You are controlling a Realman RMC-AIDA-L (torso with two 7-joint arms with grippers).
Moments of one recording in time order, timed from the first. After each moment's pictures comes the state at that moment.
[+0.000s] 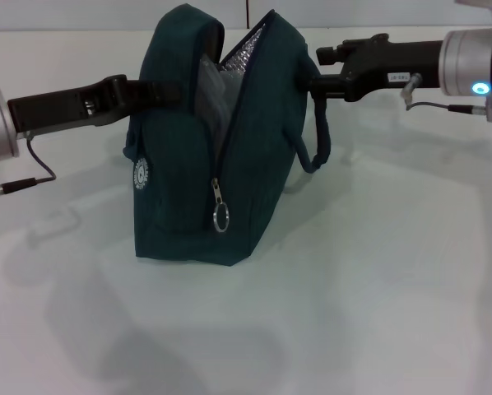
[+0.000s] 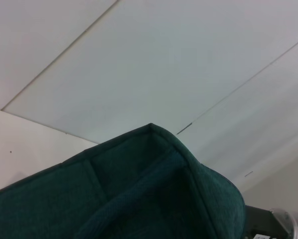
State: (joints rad) left arm -0.50 -2.08 0.71 0.85 1.85 1.54 -2.24; right arm 0.87 2.01 -1.06 -0.51 -1.76 -1.05 1.52
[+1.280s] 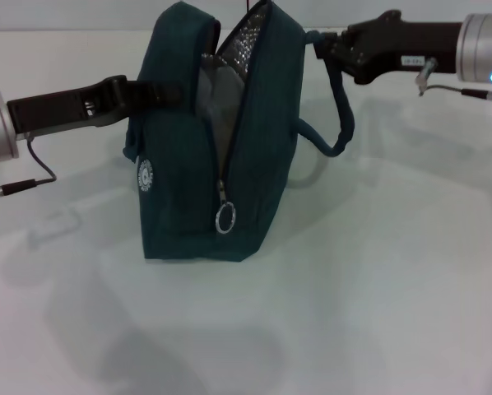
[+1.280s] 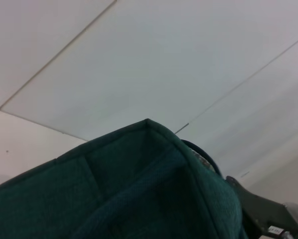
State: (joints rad) left arm -0.49 -2.08 0.72 0.85 1.84 1.55 -2.24; right arm 0.76 2.02 -1.13 -0.71 -1.69 -1.07 1.53
